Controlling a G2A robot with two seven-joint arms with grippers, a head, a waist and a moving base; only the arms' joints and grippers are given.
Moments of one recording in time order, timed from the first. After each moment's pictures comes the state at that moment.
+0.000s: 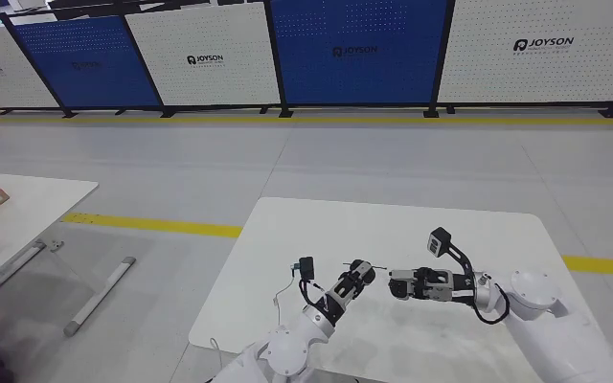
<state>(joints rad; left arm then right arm) 1.44 -1.22 -0.92 -1.67 -0.18 -0.16 0.12 -0.90 -1.05 0.89 -1.18 0.65 -0.10 1.21</state>
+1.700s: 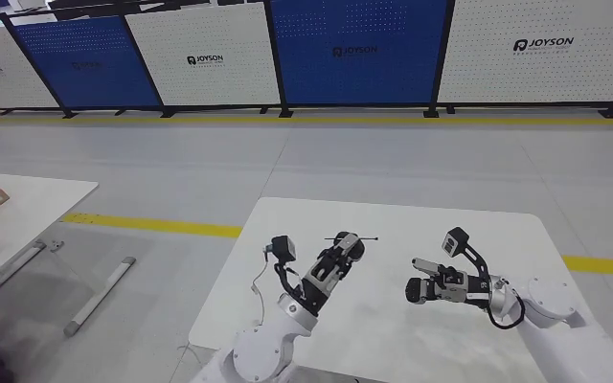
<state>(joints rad) 1.58 -1.21 -1.09 -2.07 -0.19 -0.03 0.08 -0.97 -1.03 0.97 -1.22 0.65 -0.11 1.20</state>
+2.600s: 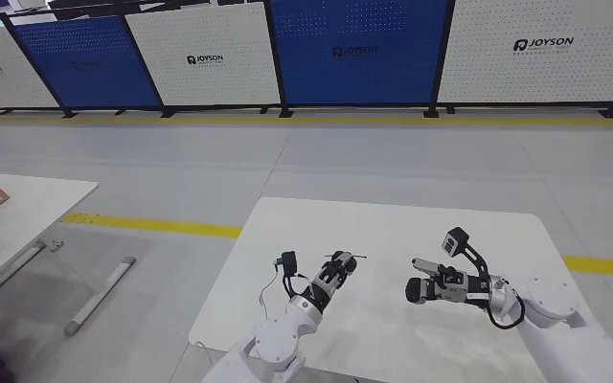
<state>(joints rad) 1.50 -1.24 -1.06 -1.80 -0.22 0.02 0.13 -0.97 -1.03 0.97 -1.22 0.65 -0.11 1.20</state>
